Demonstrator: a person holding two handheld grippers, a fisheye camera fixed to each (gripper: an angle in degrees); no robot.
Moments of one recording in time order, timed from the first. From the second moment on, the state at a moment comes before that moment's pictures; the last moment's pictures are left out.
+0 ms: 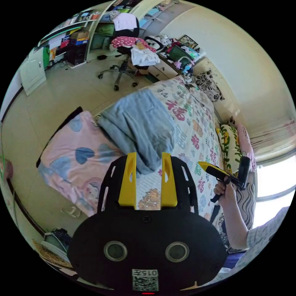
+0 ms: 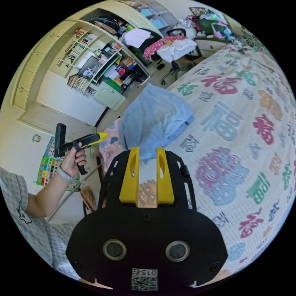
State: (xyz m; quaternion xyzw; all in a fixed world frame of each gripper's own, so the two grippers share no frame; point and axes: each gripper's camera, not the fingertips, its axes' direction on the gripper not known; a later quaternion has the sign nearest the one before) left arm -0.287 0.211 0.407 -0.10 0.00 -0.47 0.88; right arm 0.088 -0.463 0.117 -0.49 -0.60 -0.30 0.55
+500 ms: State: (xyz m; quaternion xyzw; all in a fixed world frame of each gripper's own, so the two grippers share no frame) left arm -0.387 0.355 0.313 -0.25 -0.13 -0.35 0.89; right arm -0.093 -0.304 -0.013 -0.54 -0.59 -0.47 0.35
